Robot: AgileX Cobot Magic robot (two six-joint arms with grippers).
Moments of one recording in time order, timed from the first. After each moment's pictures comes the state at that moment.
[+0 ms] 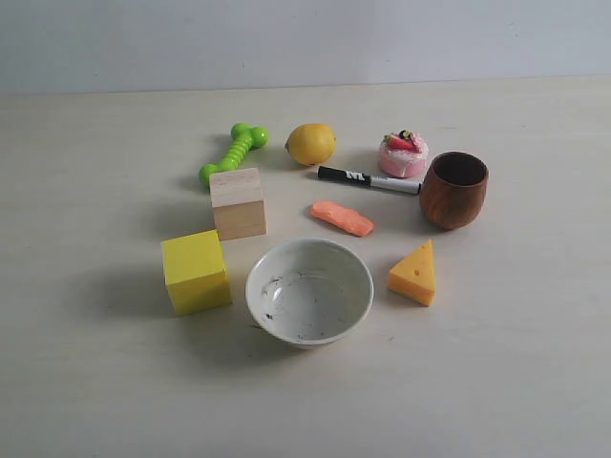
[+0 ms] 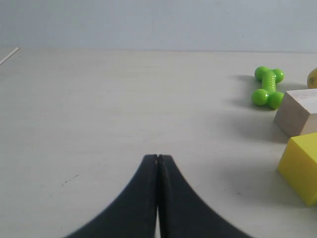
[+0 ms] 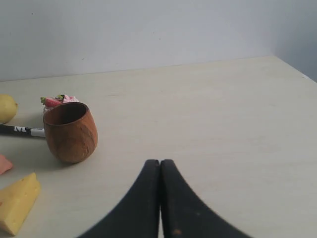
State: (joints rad) left arm 0.04 0.01 0.00 -0.15 0.37 0.15; right arm -0.14 0.01 0.00 0.18 0.35 -0.14
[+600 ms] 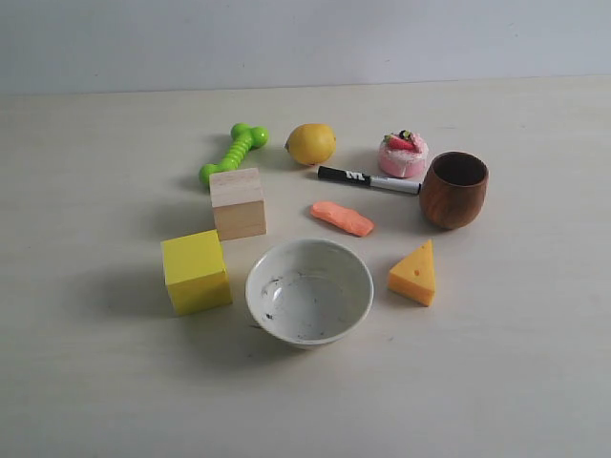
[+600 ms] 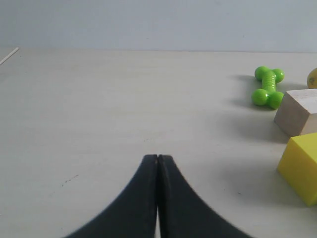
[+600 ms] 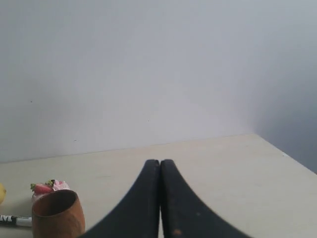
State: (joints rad) left arm 0.04 0.01 0.00 -0.15 0.37 0.15; right arm -0.14 0.01 0.00 0.18 0.06 -0.14
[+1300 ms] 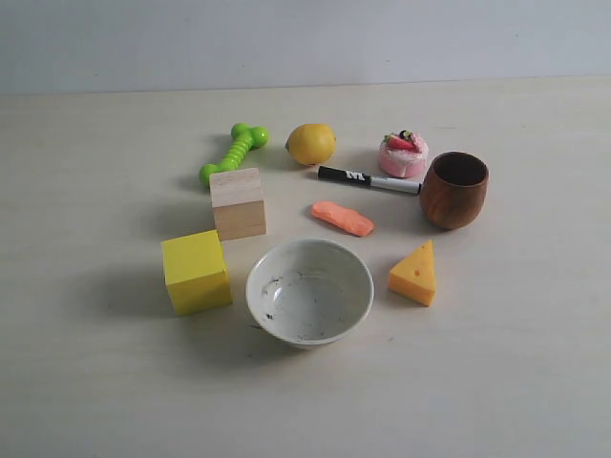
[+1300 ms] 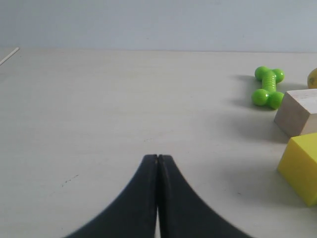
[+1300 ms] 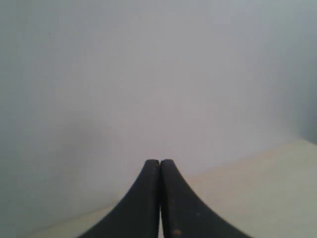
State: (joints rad) left arm 0.04 0.01 0.00 -0.15 0.37 0.15; right arm -0.14 0.14 -0.30 0.29 0.19 0.05
